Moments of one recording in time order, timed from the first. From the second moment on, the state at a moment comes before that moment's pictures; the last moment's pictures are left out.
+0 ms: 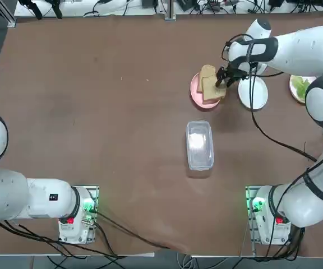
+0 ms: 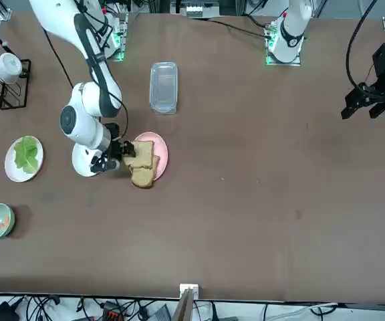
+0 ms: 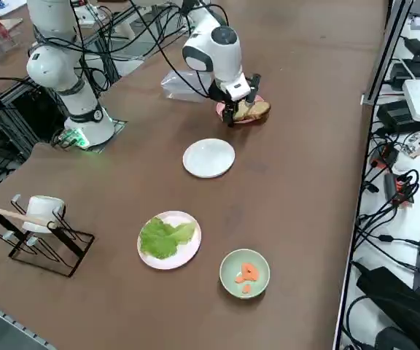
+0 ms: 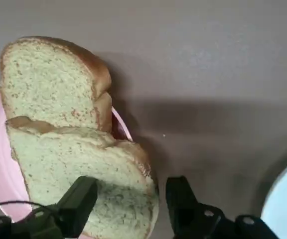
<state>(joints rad) 0.37 0.39 -0.07 -2.15 0.46 2.49 -0.14</state>
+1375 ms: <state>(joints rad) 0.37 0.39 -0.07 -2.14 0.46 2.48 -0.15</state>
